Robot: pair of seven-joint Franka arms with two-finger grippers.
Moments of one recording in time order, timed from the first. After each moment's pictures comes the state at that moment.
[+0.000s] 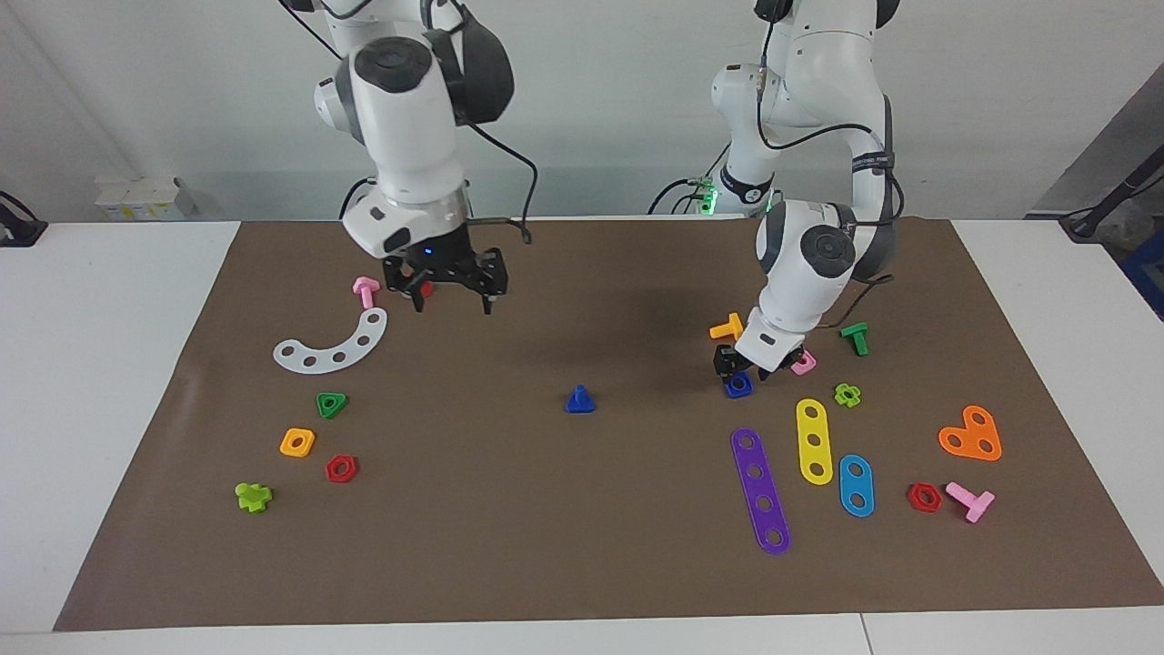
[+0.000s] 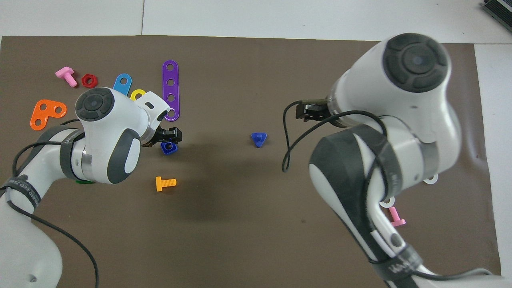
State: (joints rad) left arm -0.33 0.26 0.05 -1.98 -0.09 2.23 -0.25; right arm 0.46 0.26 -0.05 -1.52 -0.02 1.87 0.51
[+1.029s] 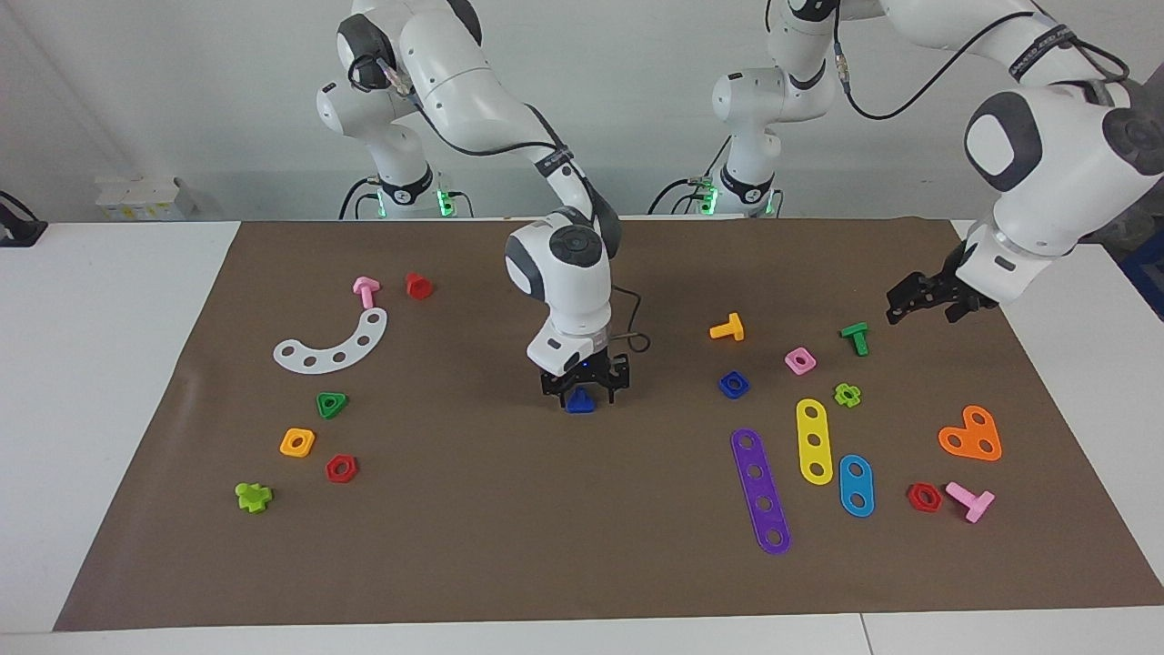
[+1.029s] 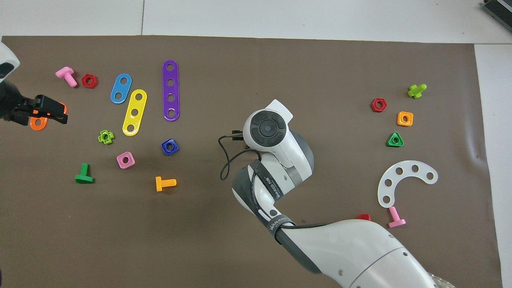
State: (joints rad) left arm 0.00 0.20 0.05 -1.48 -0.04 1.57 0.10; right arm 0.62 0.58 -0.05 -1.64 -0.02 2.36 0.57
